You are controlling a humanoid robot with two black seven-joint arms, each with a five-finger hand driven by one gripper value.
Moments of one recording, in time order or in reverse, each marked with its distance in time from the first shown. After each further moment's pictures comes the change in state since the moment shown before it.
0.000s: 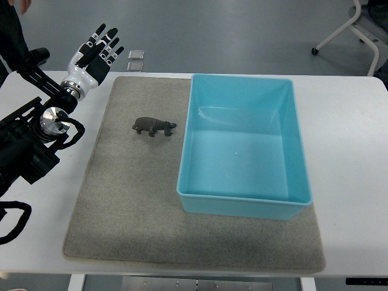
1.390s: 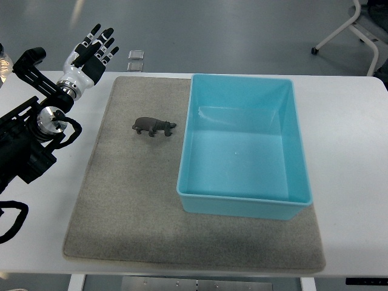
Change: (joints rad) left arm 0.000 0.016 0.003 -0.002 0.002 0.023 -0.005; right arm 0.000 0.000 0.000 0.000 0.000 0.000 0.000
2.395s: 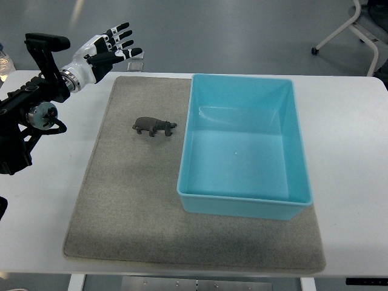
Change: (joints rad) left arm -0.014 0.109 0.020 -0.167 0.614 -0.010 0.003; right arm 0.000 0.000 0.000 0.000 0.000 0.000 0.000
